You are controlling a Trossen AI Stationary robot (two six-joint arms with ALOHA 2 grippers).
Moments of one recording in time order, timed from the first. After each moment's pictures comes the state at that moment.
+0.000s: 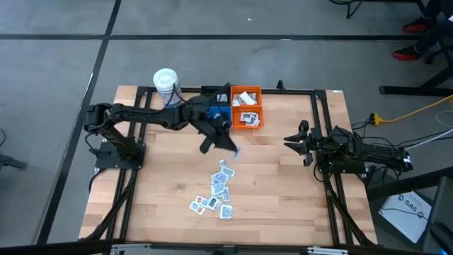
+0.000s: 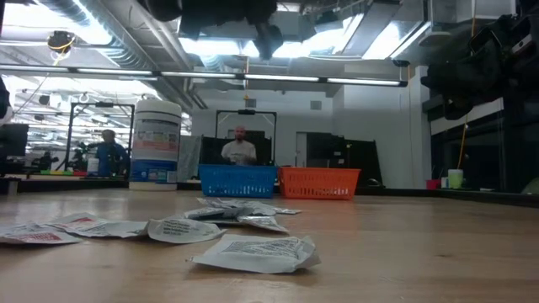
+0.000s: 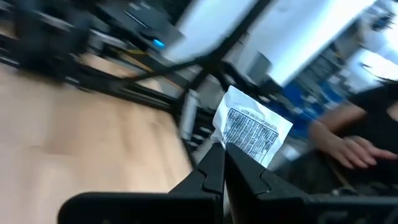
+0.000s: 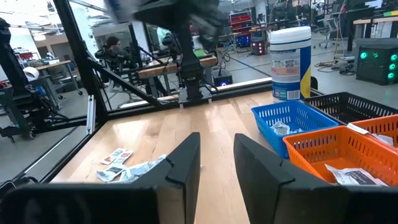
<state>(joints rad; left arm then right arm) 0.19 1.55 1.07 0.35 0.78 -0.55 -0.13 0.02 0.01 0.02 -0.07 0.18</state>
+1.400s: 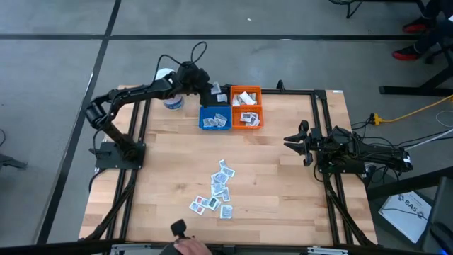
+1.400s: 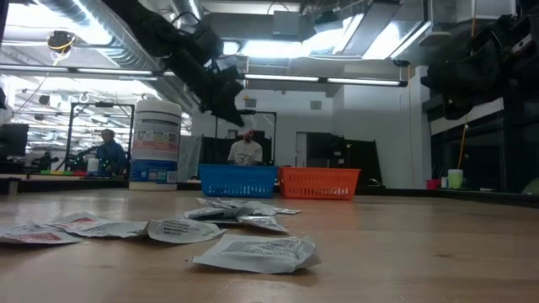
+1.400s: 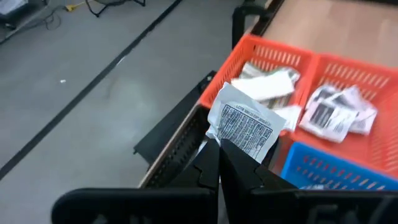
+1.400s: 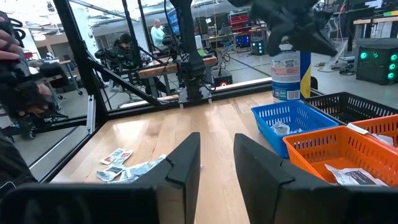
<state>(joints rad) 0.71 1.58 1.07 -0.08 0.08 0.18 -0.13 0.02 0.01 0.02 -0.07 0.18</state>
